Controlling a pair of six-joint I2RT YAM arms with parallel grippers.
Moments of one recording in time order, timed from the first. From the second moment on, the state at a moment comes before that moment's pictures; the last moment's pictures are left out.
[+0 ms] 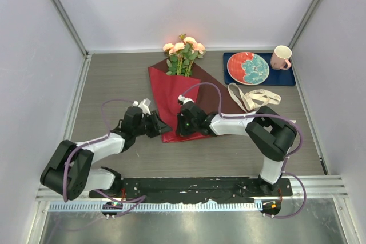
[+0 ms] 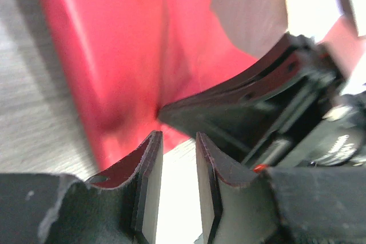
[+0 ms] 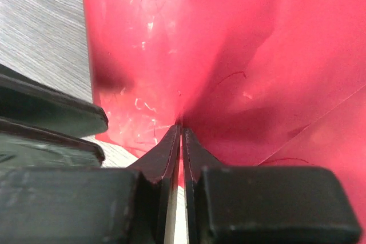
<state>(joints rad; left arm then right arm) -0.44 1.30 0.36 0.32 0.39 -0.84 0.89 1.80 0.96 0.01 -0.03 0.62</state>
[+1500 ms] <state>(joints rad) -0.22 1.59 0.55 0.25 0.42 -0.83 0.90 1.82 0.95 0.12 -0.13 0.70</state>
